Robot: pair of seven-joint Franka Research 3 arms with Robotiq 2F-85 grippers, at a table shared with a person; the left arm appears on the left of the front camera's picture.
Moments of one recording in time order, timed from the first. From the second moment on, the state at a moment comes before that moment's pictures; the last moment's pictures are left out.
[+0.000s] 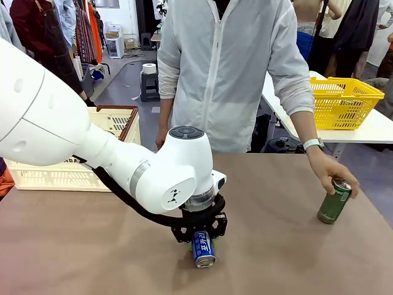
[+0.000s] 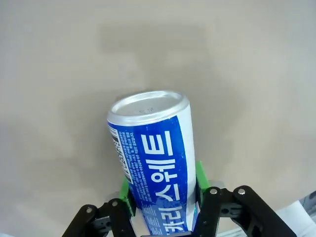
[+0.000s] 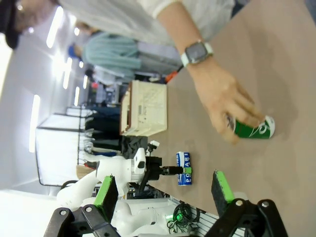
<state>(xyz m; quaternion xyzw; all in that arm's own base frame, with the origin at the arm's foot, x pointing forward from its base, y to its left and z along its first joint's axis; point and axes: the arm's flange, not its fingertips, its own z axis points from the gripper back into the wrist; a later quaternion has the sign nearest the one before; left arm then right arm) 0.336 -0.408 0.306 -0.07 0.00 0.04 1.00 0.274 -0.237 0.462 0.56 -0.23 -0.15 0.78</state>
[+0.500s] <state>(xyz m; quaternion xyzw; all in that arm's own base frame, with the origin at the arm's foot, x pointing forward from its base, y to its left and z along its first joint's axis) 0.337 -0.406 0.306 -0.06 -0.01 0.04 1.00 0.244 -0.320 0.524 0.53 -0.30 -0.17 0.78</state>
